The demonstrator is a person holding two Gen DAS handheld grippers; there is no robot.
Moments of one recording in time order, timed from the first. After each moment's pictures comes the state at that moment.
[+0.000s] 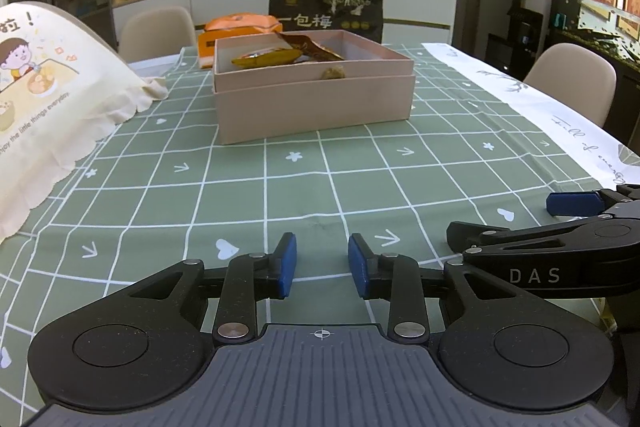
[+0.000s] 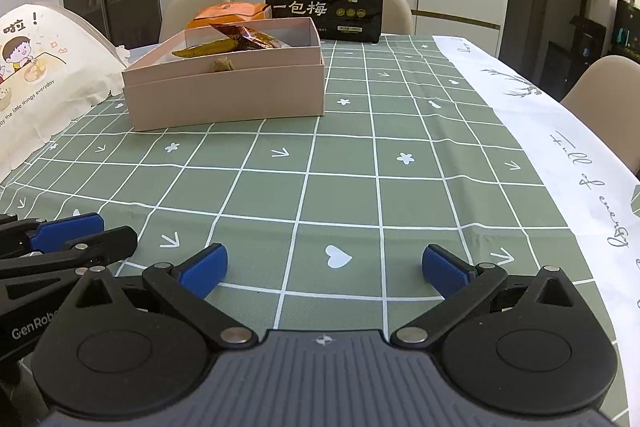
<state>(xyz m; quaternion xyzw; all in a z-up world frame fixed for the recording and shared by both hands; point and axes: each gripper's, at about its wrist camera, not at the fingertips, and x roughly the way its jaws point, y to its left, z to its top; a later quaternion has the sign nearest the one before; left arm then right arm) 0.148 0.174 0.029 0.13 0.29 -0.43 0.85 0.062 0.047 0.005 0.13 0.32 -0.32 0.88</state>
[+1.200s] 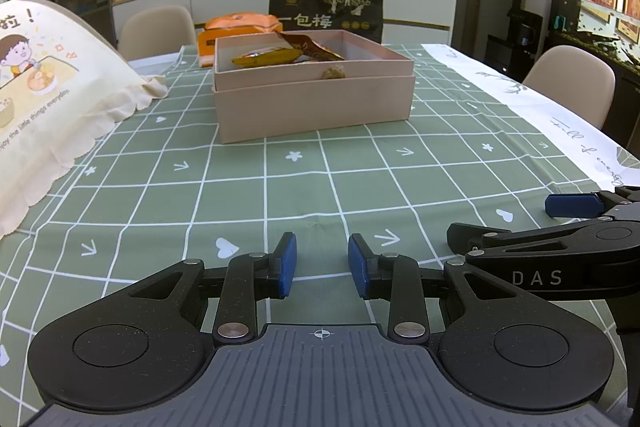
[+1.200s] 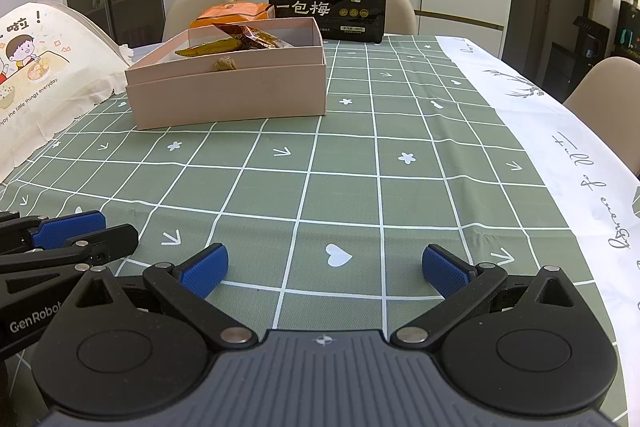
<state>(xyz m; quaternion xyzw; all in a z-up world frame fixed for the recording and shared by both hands) 0.148 0.174 0.029 0.13 0.29 -0.43 0.85 0.061 0.047 0.005 0.13 0.32 -0.31 0.88</state>
